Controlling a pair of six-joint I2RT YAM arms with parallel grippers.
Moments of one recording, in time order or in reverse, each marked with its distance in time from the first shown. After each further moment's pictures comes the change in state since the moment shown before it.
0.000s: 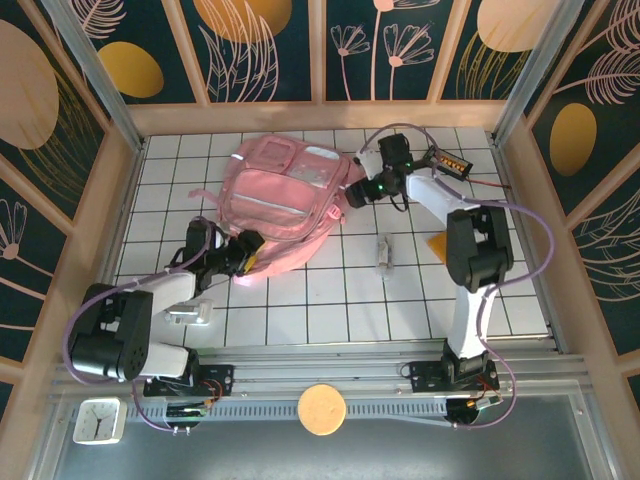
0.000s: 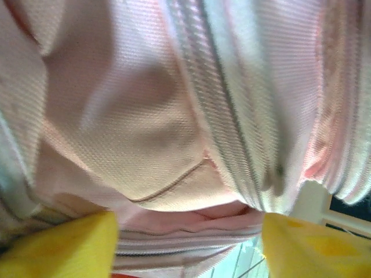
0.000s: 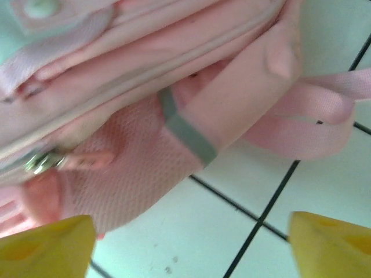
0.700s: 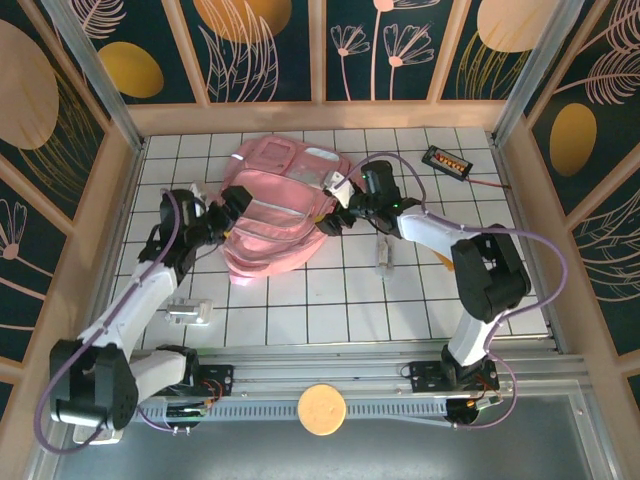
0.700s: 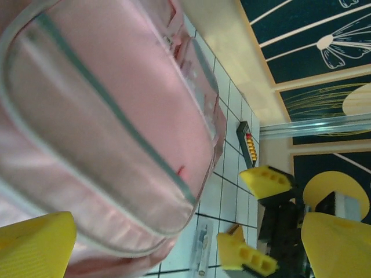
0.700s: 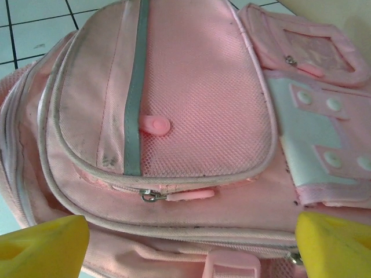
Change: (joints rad) left arm 0.028 -0.195 0.286 -0.240 -0.128 0.051; right arm 0.167 -0.166 -0.339 0.531 -0.280 -0.219
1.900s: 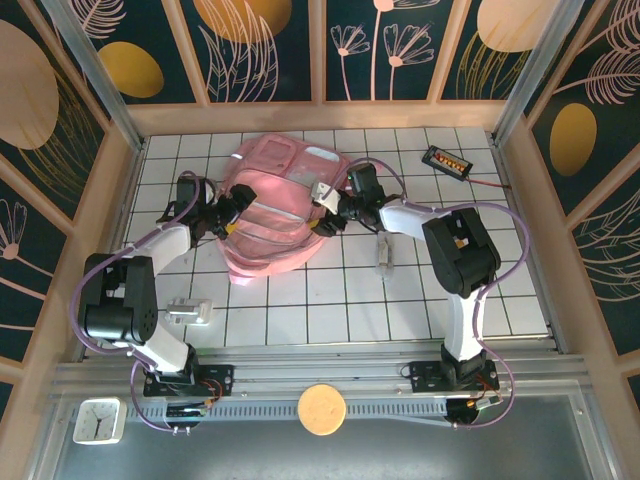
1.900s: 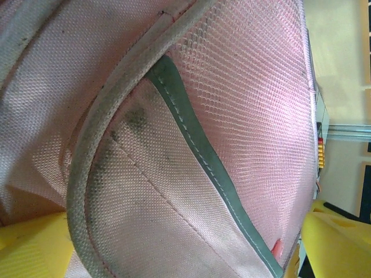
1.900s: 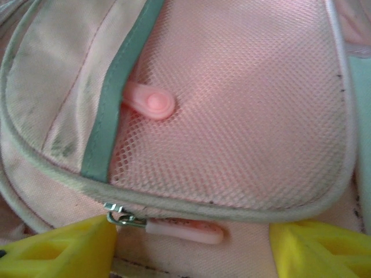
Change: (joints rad) left arm 0.077 0.412 0.122 0.027 0.062 0.100; right arm 0.012 0.216 0.126 -0.045 -0.071 -0.224
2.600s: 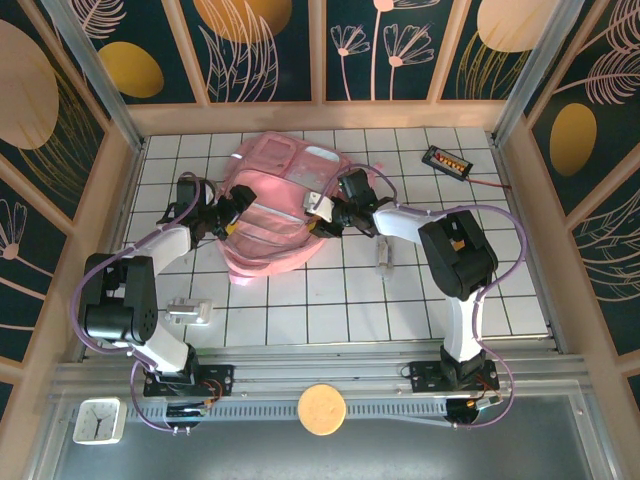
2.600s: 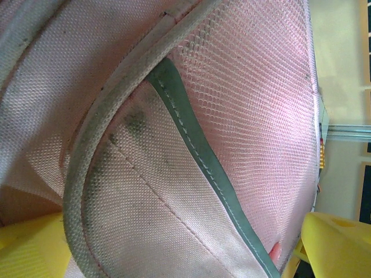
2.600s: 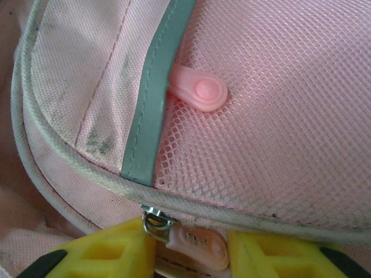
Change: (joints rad) left arm 0.001 0.000 -0.012 0.018 0.001 0.000; right arm 0.052 -0.004 0.005 -0.076 0.095 -0.059
